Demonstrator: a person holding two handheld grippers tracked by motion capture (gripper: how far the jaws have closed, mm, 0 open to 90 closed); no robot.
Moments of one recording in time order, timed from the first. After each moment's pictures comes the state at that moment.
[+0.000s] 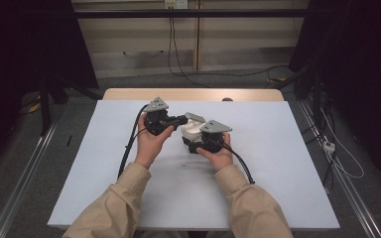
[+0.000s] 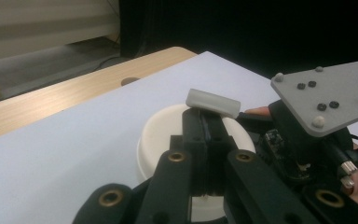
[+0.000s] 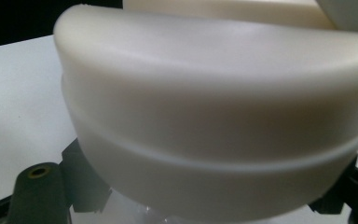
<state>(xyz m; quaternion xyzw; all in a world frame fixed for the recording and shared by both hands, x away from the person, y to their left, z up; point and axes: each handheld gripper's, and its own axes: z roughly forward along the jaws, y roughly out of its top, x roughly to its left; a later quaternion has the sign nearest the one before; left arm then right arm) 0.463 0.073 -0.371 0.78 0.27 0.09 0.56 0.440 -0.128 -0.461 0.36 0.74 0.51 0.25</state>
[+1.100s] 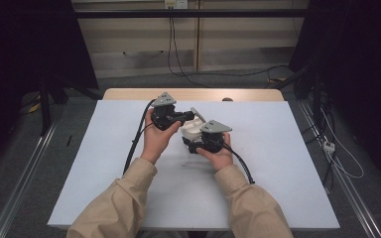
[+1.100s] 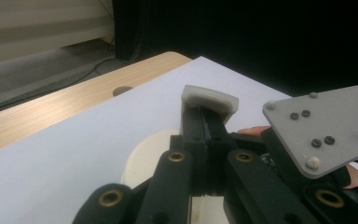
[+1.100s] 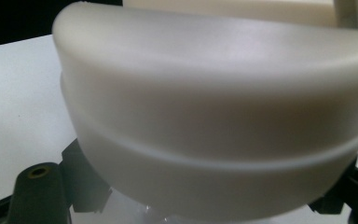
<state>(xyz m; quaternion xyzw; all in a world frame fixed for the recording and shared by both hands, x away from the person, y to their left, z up) 0.470 0.054 -0.361 0.78 0.26 0.08 0.56 0.440 -0.129 -0.461 0.36 0.74 0.51 0.25</state>
